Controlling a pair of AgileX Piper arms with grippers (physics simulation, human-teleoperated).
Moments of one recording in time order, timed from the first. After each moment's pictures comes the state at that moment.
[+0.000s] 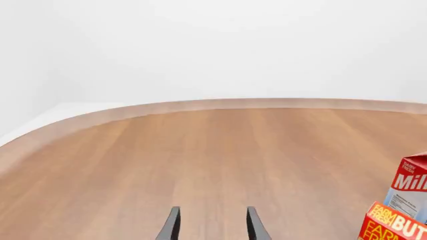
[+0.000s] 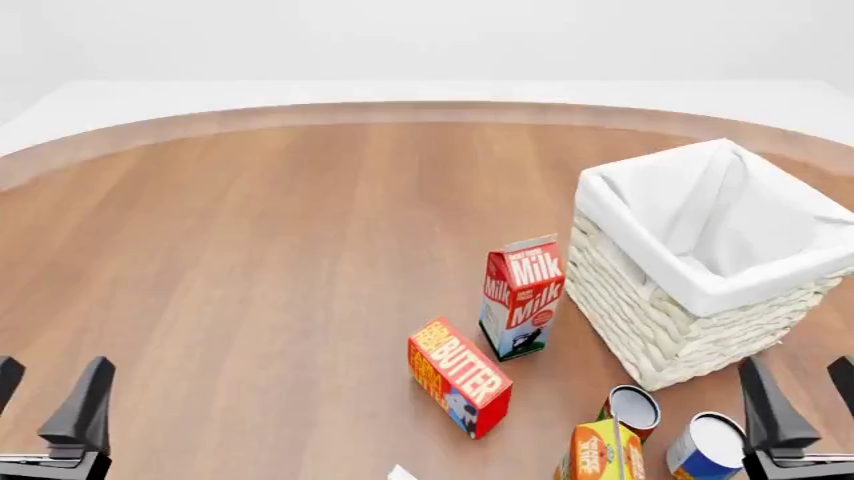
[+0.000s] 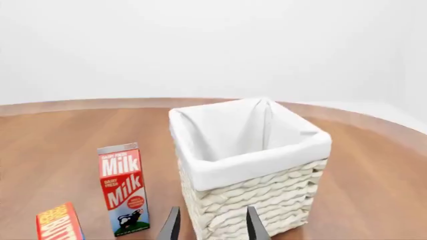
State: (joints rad) left arm 0.00 0.00 0.00 0.00 0.00; right arm 0.00 0.00 0.00 0.00 0.00
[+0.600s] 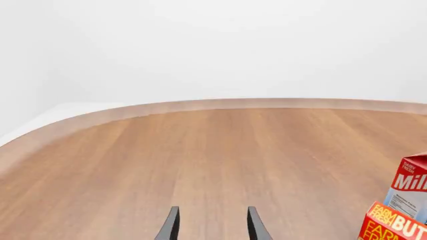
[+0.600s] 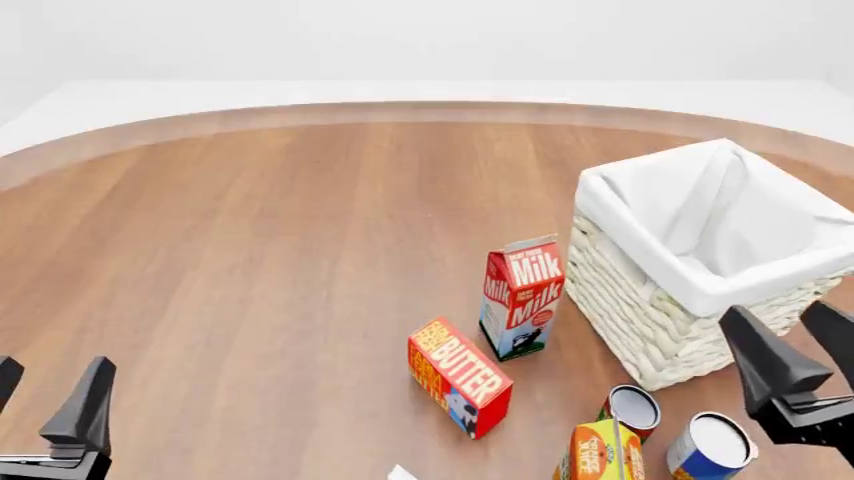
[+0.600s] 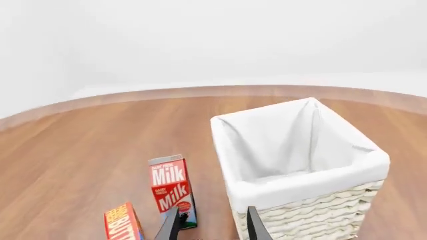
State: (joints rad) left arm 0.00 0.00 0.00 0.00 0.00; right arm 0.18 0.24 -0.28 0.15 0.12
